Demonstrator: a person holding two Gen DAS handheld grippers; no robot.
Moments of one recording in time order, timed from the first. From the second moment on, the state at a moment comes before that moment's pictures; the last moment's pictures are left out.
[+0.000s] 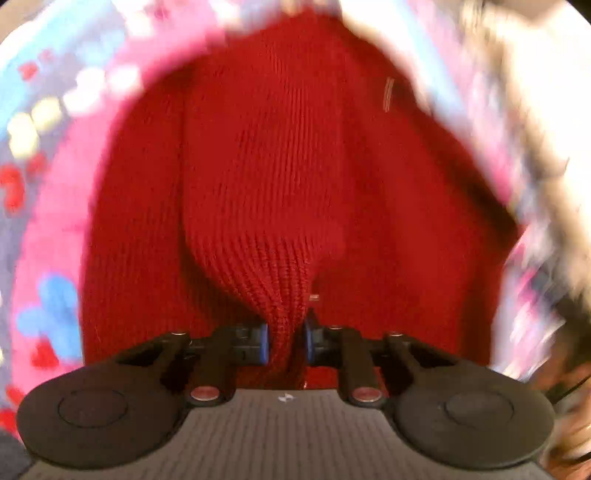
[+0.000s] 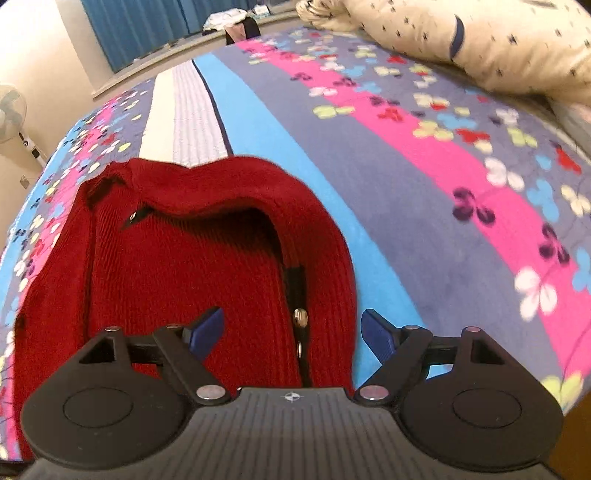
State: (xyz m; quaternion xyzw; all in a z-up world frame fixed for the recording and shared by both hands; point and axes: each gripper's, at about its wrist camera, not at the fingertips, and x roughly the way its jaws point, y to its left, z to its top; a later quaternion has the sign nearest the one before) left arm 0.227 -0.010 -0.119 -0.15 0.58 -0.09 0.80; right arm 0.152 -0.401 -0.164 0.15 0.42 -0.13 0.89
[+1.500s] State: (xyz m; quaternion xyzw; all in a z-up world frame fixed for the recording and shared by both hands) left arm 0.051 0.032 -0.196 0.08 0.51 -0.05 0.85; right arm 0.013 -0.297 -0.163 0.07 0.43 -0.01 0.90
